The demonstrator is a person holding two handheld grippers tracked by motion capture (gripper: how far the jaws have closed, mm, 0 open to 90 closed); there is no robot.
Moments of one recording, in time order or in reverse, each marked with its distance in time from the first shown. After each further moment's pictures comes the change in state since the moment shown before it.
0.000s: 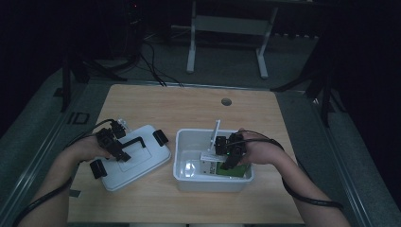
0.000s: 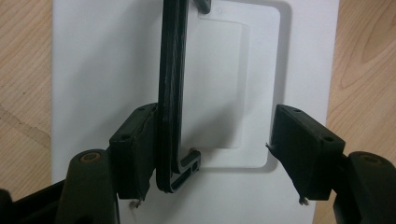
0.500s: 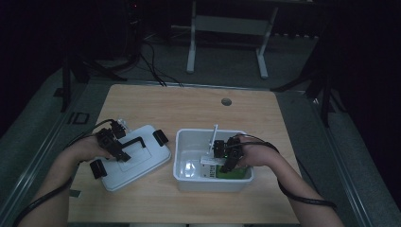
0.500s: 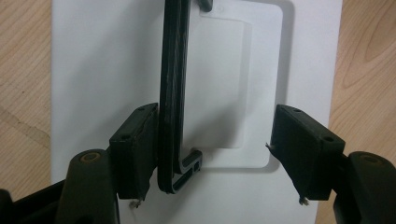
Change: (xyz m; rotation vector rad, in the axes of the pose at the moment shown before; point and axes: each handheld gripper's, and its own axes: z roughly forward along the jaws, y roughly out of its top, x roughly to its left) left arm 0.001 -0.001 0.002 0.004 0.002 0.001; right arm -0.010 -0.003 0.031 0.026 0.037 0.012
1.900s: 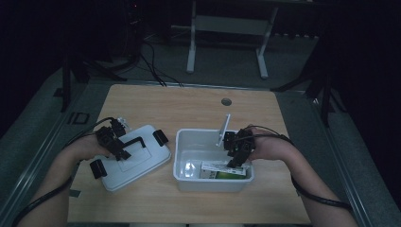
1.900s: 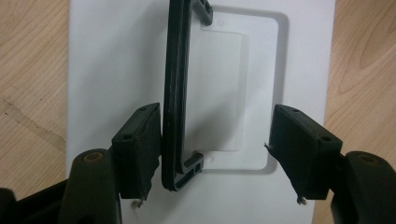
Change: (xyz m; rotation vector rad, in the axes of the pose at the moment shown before) left arm -0.003 0.004 -0.009 -0.017 0.027 0.013; right arm 0.006 -0.017 -0.051 -0.047 -0.027 0.022
